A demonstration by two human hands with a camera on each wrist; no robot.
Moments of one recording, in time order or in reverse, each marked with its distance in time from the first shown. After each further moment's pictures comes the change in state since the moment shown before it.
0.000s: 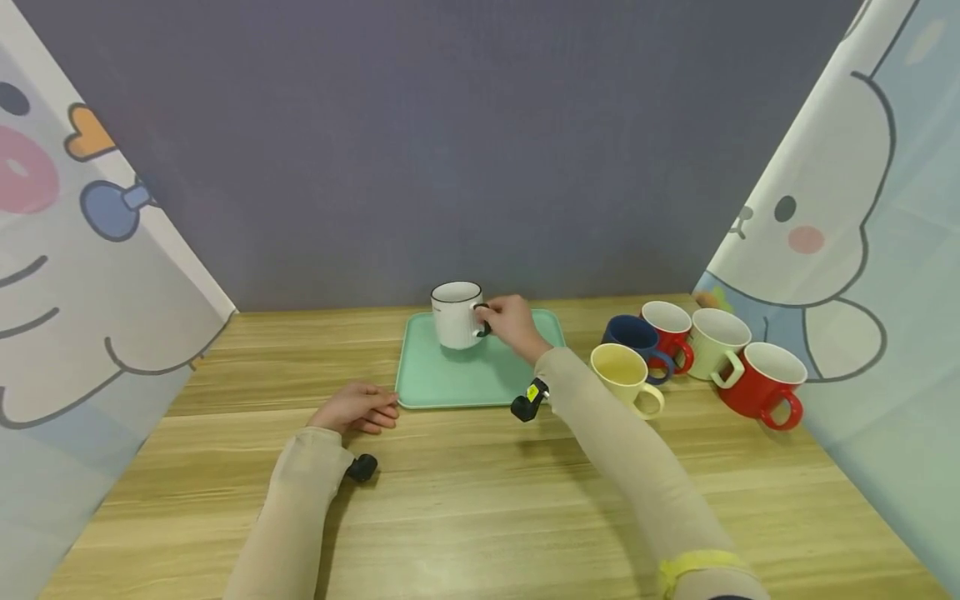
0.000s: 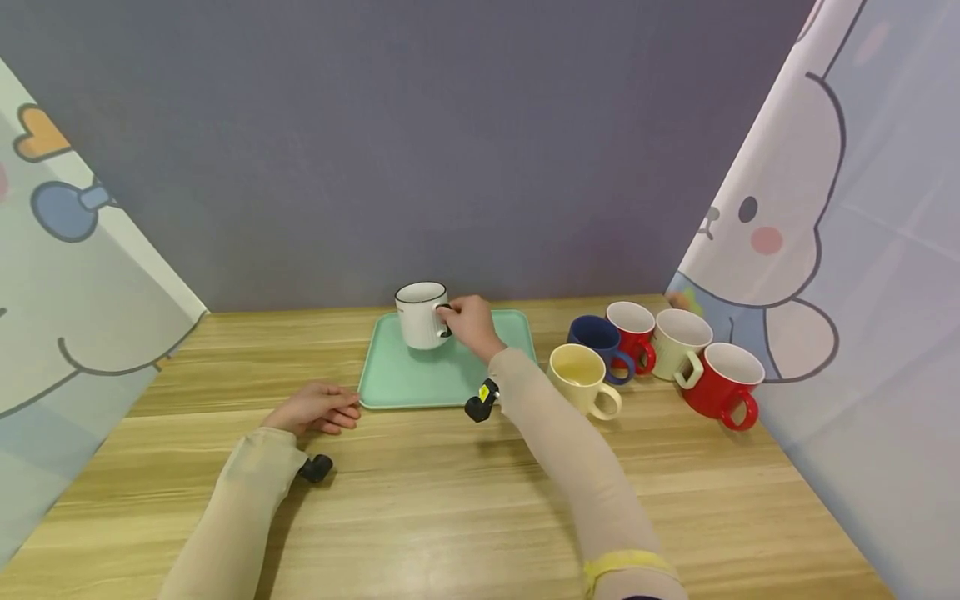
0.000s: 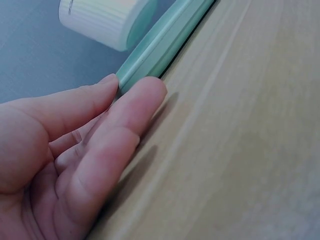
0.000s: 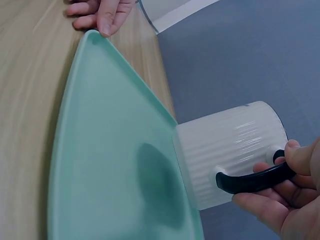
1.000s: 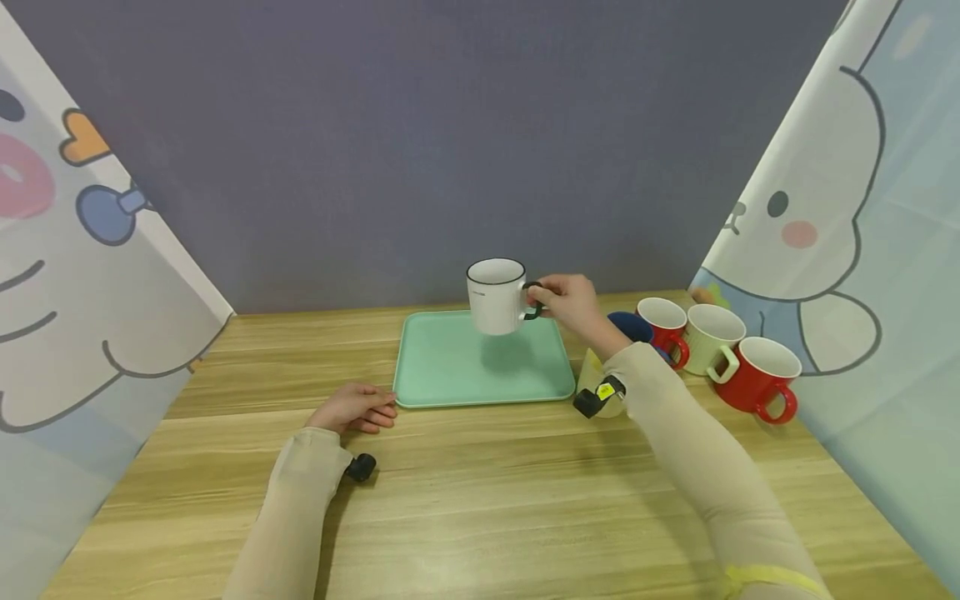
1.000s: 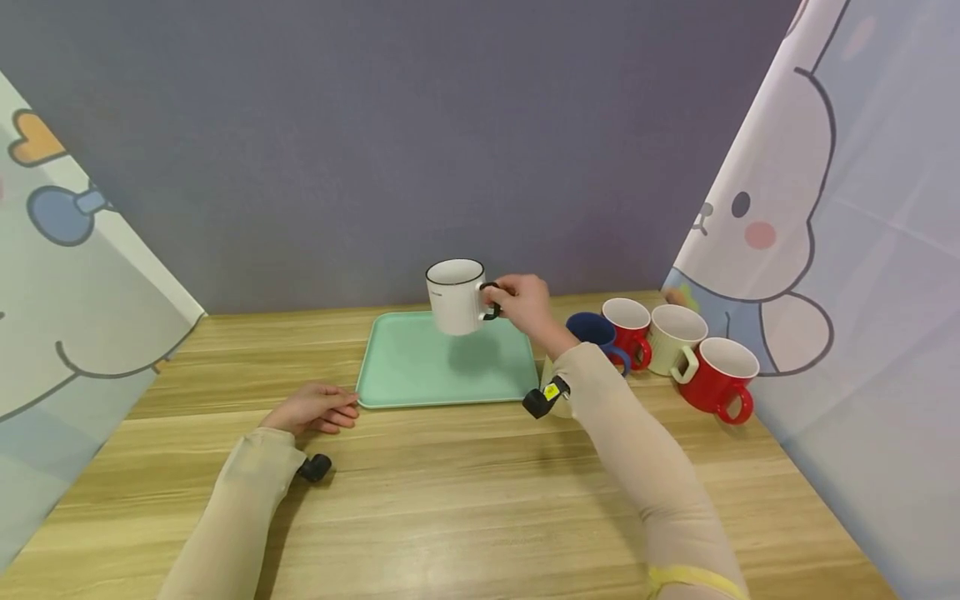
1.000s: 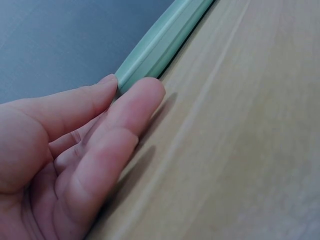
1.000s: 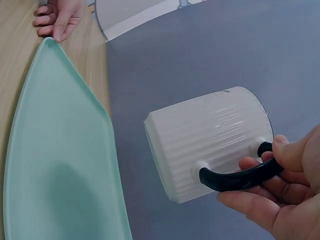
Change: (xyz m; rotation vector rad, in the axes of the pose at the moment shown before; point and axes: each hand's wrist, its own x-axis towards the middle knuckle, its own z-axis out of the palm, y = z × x) left_hand -0.003 0.002 0.004 0.005 0.028 -0.013; right_hand -0.035 -0.026 -0.099 -0.001 -0.005 0.019
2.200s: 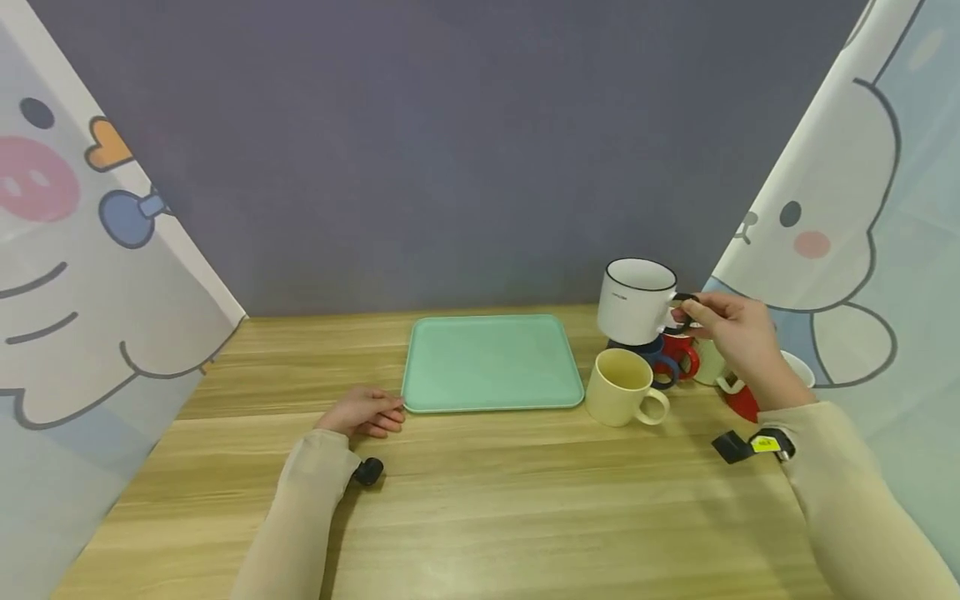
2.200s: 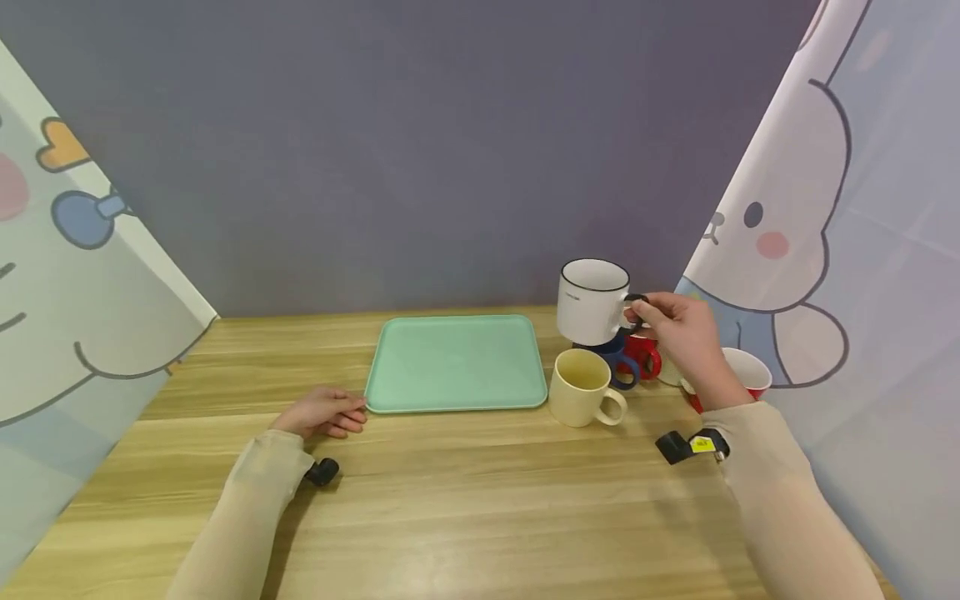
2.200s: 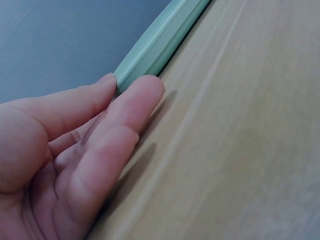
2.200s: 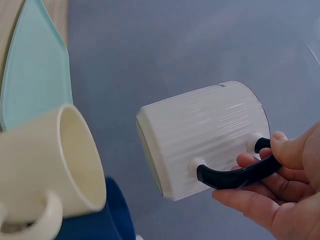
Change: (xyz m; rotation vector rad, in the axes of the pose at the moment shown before) left_hand 0.000 -0.002 -0.002 -0.002 0.008 0.010; right_hand -0.083 0.035 -0.133 -0.024 0.208 -0.025
